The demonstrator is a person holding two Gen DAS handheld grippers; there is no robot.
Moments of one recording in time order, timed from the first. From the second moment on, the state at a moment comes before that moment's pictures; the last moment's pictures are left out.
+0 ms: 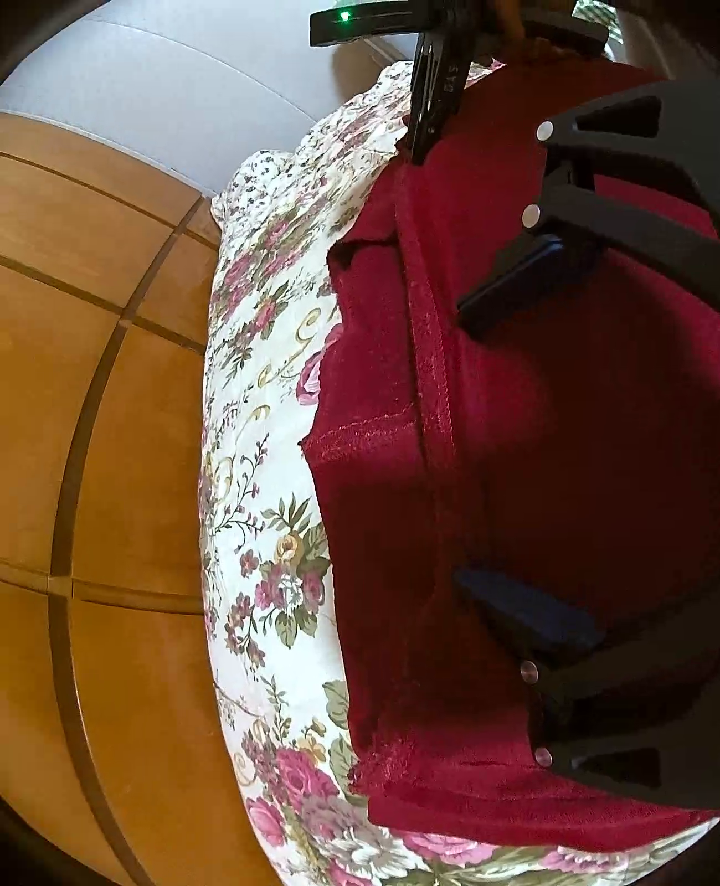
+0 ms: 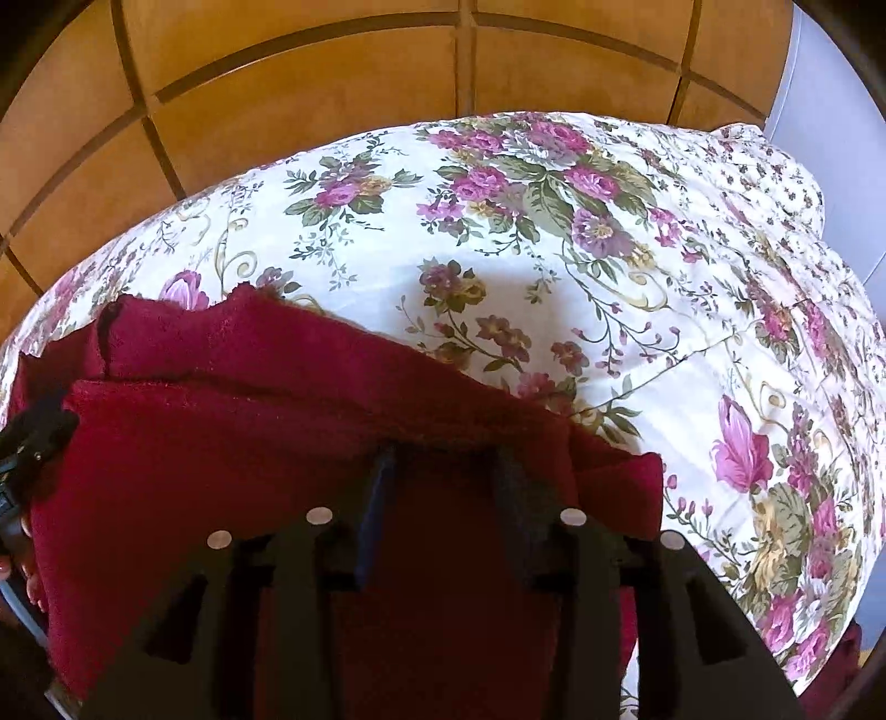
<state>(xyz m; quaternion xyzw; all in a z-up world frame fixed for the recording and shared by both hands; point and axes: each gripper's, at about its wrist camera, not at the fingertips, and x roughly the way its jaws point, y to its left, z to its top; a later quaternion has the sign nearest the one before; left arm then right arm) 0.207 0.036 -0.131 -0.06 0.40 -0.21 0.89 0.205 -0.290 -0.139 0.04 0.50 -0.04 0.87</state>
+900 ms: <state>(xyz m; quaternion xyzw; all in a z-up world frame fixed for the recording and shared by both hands) 0.138 0.152 -0.121 -0.16 0.42 -0.07 0.89 0.090 -0.166 -0.078 0.12 0.39 -0.02 0.91</state>
